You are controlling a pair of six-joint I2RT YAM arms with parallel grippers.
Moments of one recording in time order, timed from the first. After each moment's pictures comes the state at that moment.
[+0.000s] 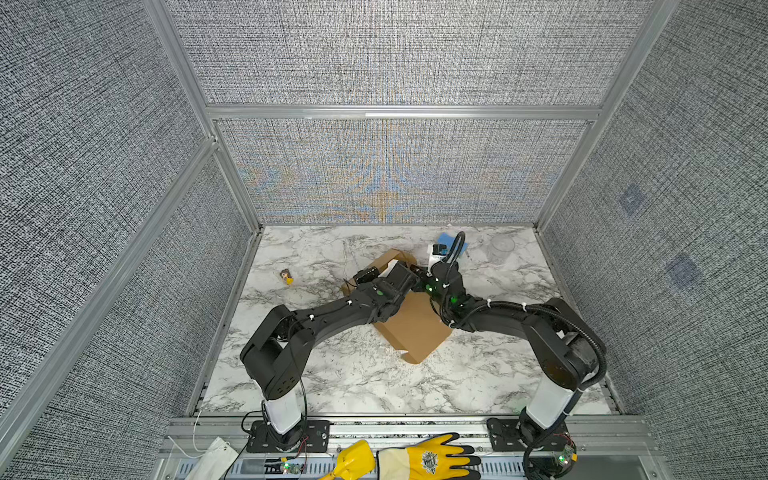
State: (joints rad) left arm -0.85 1.76 1.20 -0.39 -1.05 0.51; right arm 0.63 1.78 0.90 0.59 0.12 0.55
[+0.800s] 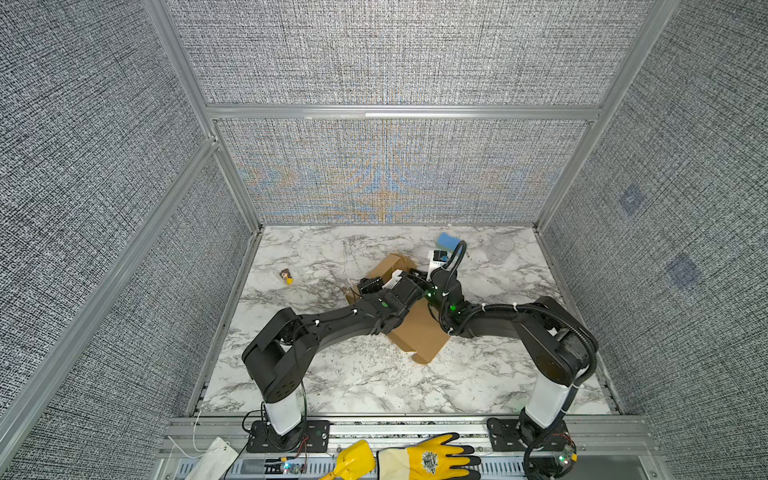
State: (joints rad) left arm -0.91 1.75 1.14 -0.37 -1.10 0.50; right arm 0.64 1.82 0.86 0.71 0.15 0.60
